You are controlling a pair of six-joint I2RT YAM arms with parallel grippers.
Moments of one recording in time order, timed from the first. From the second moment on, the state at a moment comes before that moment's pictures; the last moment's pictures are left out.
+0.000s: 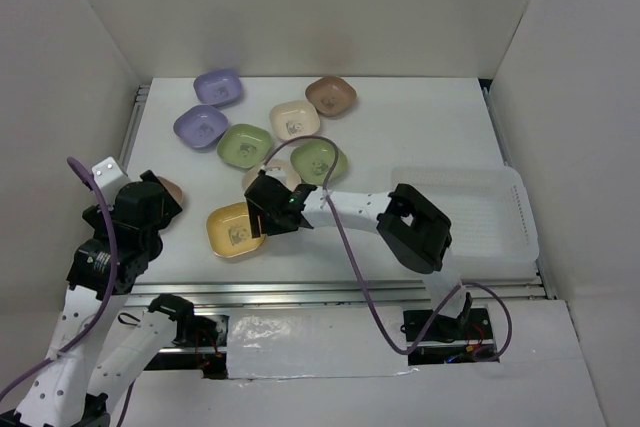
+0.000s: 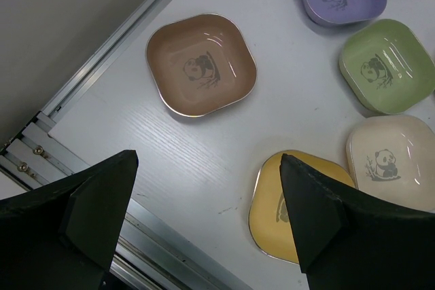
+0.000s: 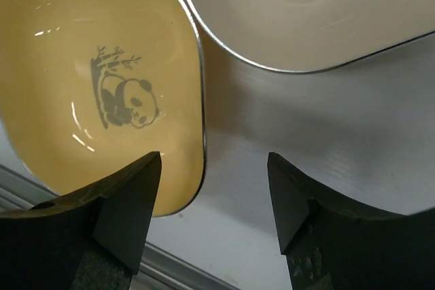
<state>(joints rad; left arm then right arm) -0.28 0.65 0.98 -1.01 -0.75 -0.66 1.06 2.02 1.47 -0.40 0.17 0.78</state>
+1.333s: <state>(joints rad) -0.27 0.60 0.98 -0.98 -0.70 -0.63 -0.16 0.67 0.59 -0.63 0.09 0.83</state>
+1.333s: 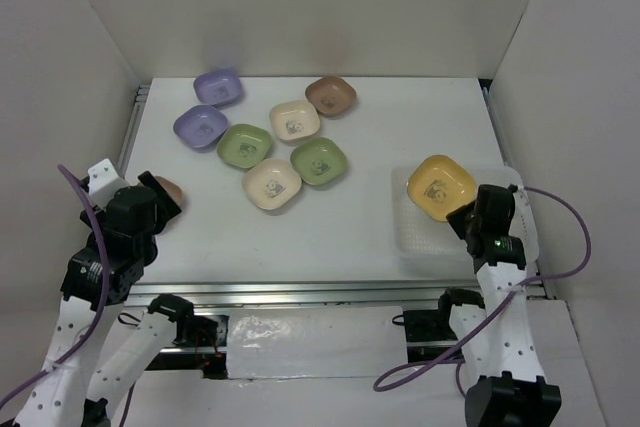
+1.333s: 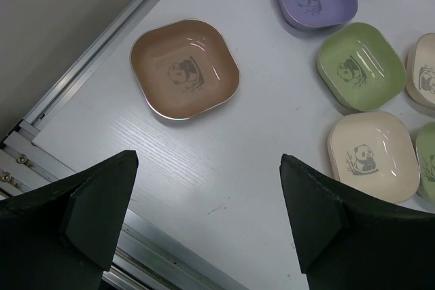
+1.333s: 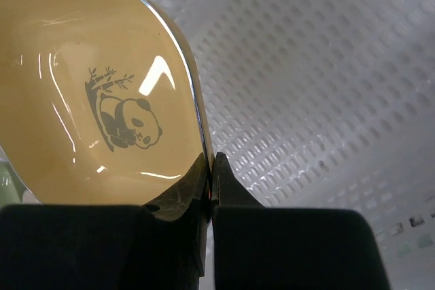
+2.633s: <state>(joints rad) 0.38 1.23 1.07 -0.97 -0.36 -0.85 0.30 0.69 0.87 -0.62 0.11 0.81</state>
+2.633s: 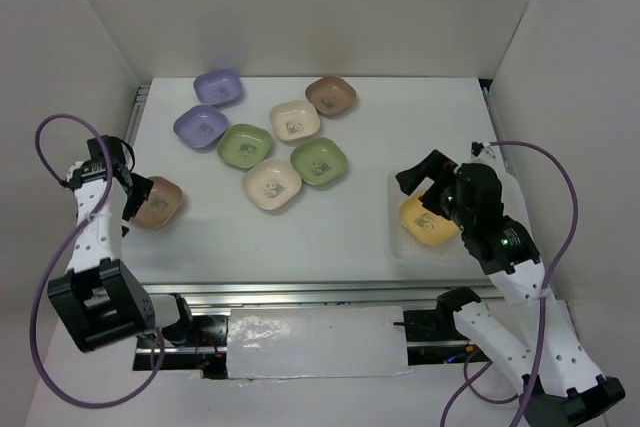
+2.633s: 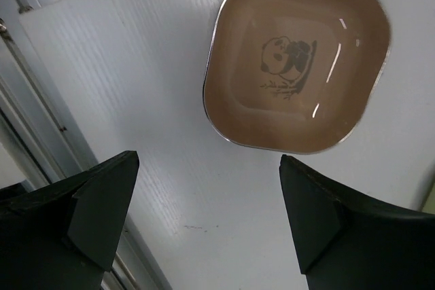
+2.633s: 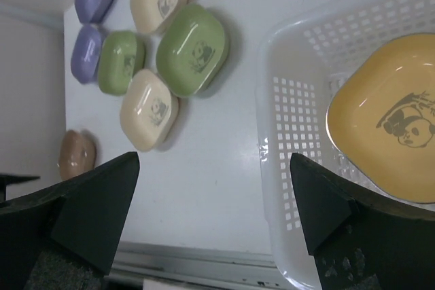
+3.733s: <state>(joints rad) 0.01 1.16 0.87 -0.73 -0.38 -0.99 0.76 0.96 1.08 -0.56 0.03 0.67</state>
